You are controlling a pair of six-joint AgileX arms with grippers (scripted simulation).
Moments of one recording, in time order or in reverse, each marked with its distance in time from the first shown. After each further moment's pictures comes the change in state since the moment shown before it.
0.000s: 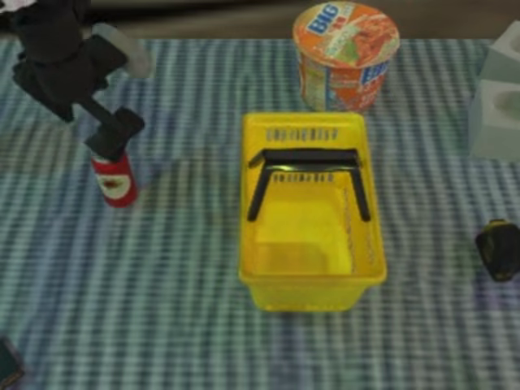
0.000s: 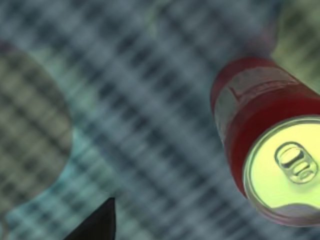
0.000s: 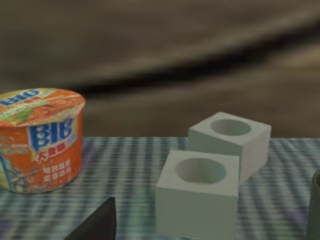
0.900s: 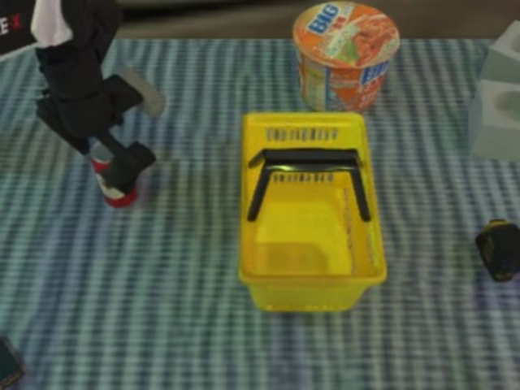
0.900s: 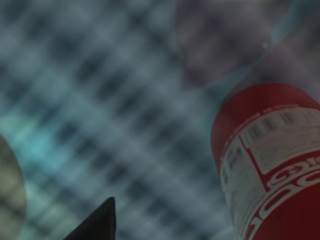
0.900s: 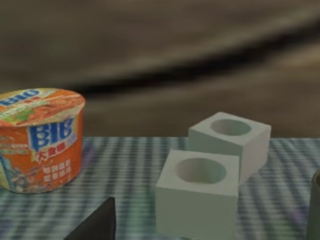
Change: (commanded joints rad) left arm -0.006 0.115 -0.056 0.099 0.000 0.025; right arm 0.000 0.000 0.000 0.000 0.000 0.000
